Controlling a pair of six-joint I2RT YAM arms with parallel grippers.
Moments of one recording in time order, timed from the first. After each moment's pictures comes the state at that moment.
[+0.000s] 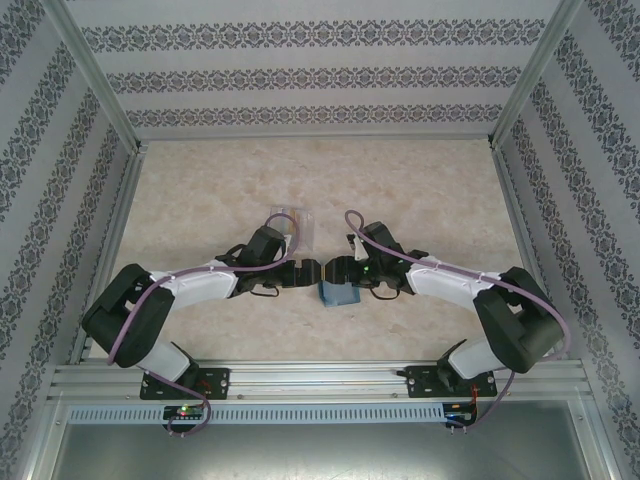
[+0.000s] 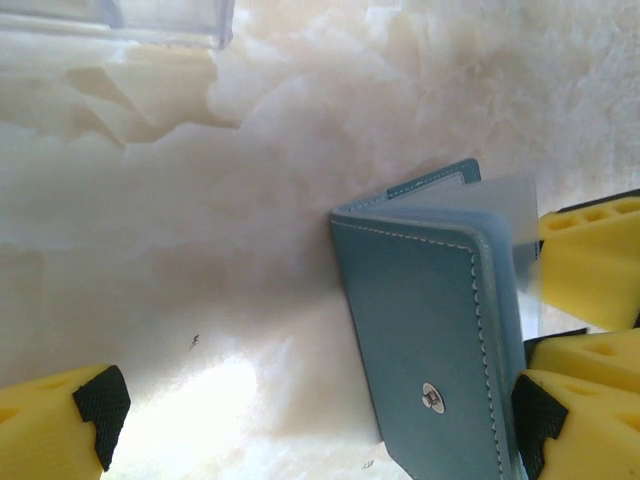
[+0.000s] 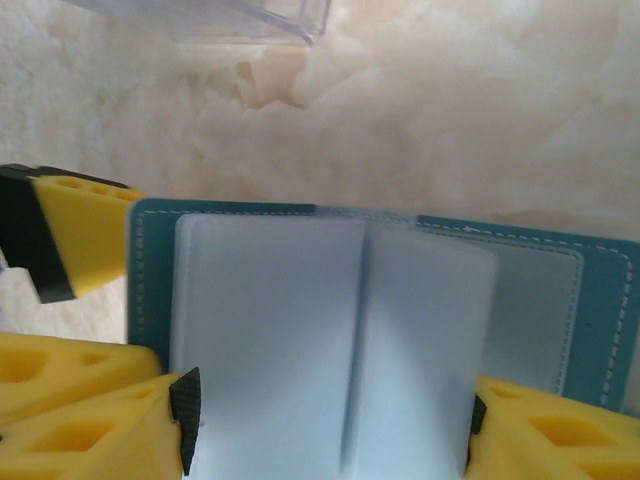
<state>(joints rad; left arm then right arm) -0.61 1.52 0.69 -0.03 0.33 -0.70 0.61 1.47 0.68 -0.13 -0.39 0.68</state>
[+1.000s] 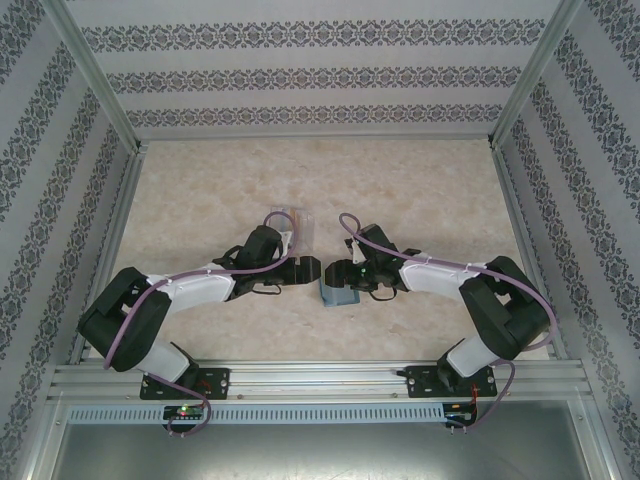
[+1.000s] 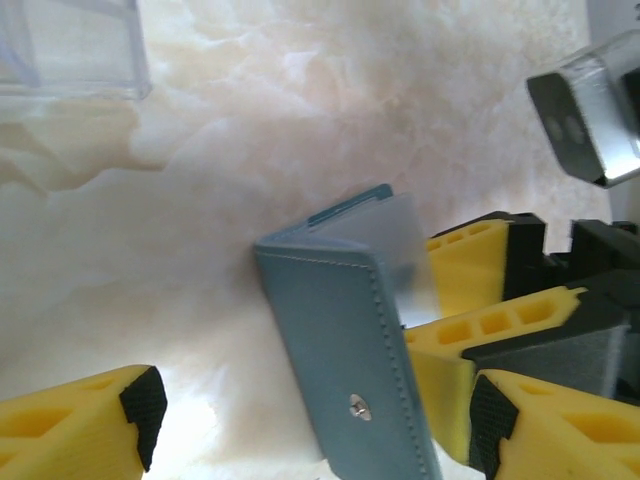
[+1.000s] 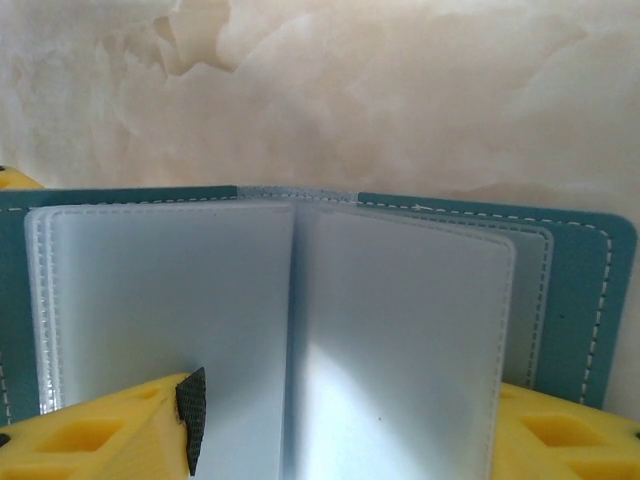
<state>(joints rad) -0.61 1.50 0.66 0.11 0.38 -0.72 0.61 1.55 0.70 -0.15 -0.39 0.67</state>
